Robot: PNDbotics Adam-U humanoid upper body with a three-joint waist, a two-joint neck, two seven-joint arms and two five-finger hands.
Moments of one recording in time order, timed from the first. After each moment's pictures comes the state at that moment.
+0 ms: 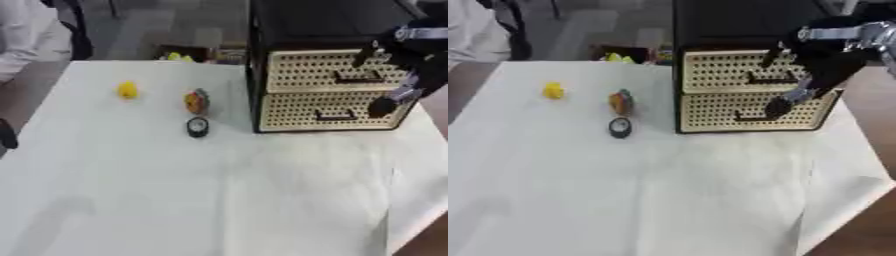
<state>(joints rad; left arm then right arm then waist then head) -0.15 0.23 0.16 -1.99 0.63 -0.25 -0.42 -0.73 -0.90 0.22 -1.65 0.28 0.25 0.80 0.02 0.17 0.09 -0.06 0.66</state>
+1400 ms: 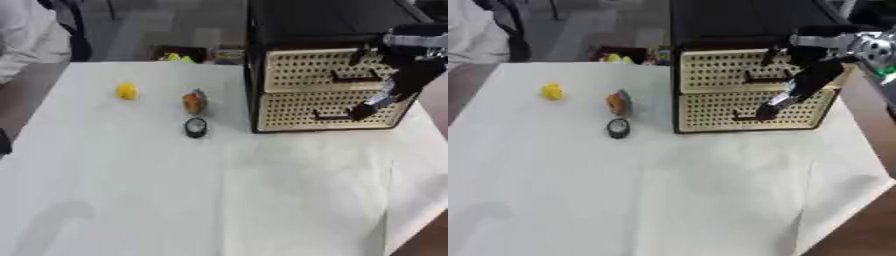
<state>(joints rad) -0.14 0.23 0.16 -1.99 0.62 -0.26 -0.42 -0.74 -0.86 0.23 -1.58 0.51 0.19 0.77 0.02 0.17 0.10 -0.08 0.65</state>
